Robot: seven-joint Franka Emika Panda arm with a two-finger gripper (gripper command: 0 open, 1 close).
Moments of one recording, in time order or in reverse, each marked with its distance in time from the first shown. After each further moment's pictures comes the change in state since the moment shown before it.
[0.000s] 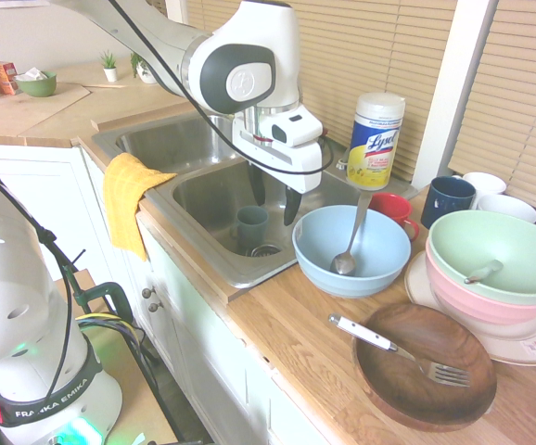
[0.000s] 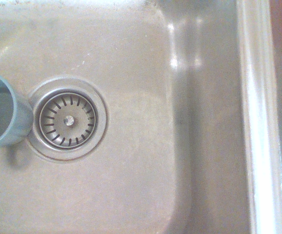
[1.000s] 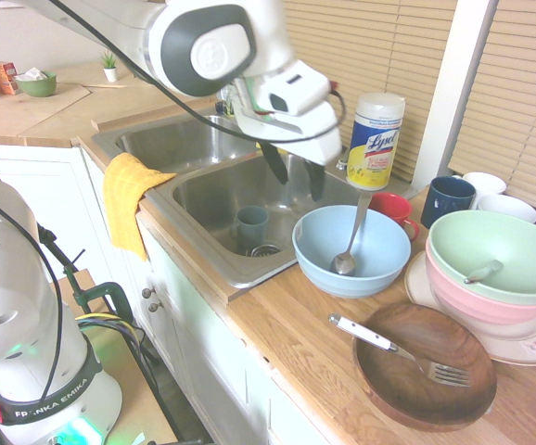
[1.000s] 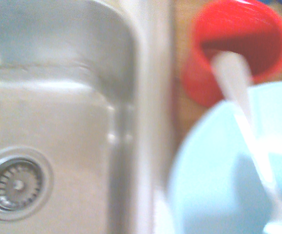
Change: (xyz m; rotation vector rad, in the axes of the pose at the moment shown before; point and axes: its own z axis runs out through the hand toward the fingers) arm 0.039 0.079 -0.063 0.127 0.217 -0.003
